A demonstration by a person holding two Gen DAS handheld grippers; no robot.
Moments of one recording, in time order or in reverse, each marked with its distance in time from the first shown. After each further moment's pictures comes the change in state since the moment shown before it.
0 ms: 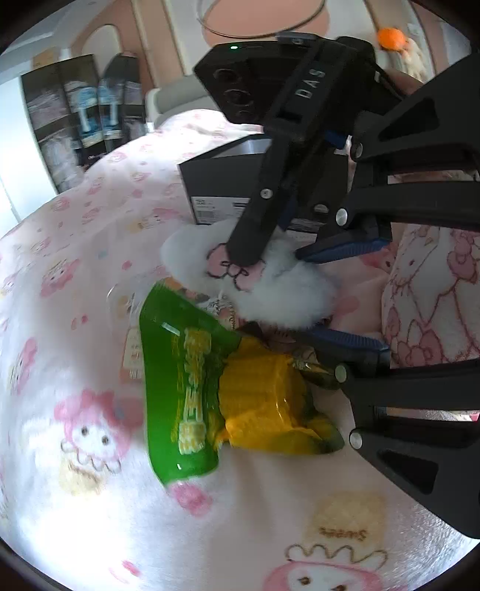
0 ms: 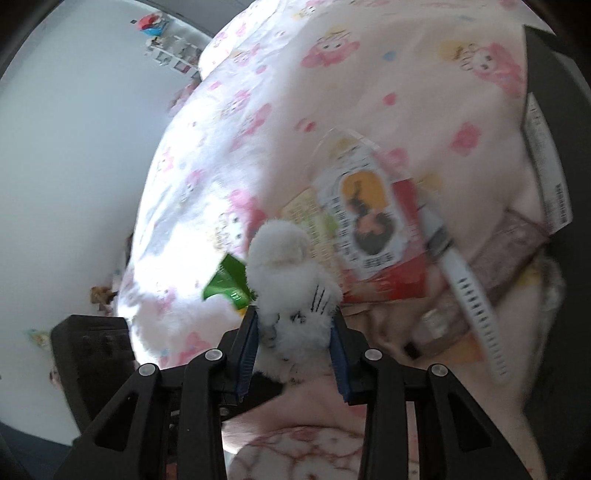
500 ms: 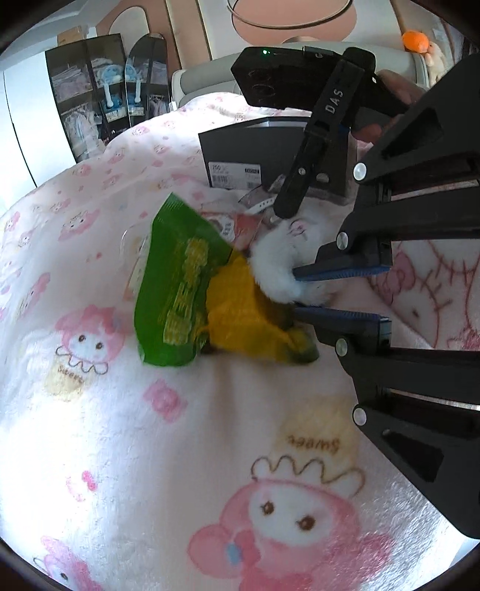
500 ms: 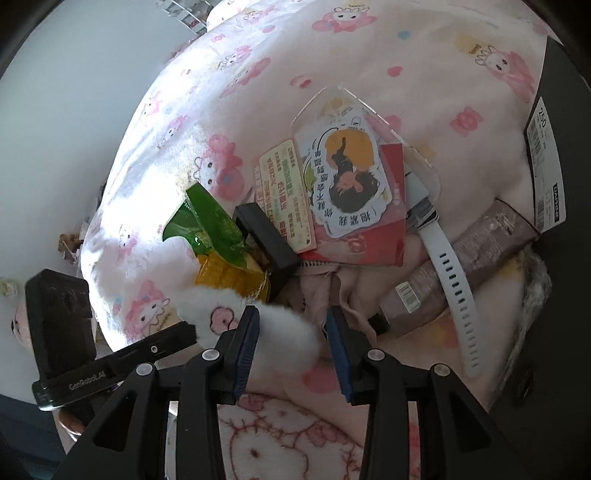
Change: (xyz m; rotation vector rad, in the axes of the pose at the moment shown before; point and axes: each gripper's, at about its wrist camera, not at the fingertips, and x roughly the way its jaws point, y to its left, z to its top) left arm -0.019 0.041 -0.006 -0.070 -0.026 0.078; right arm 0.013 -0.005 -0.018 -0.143 0.117 -0.134
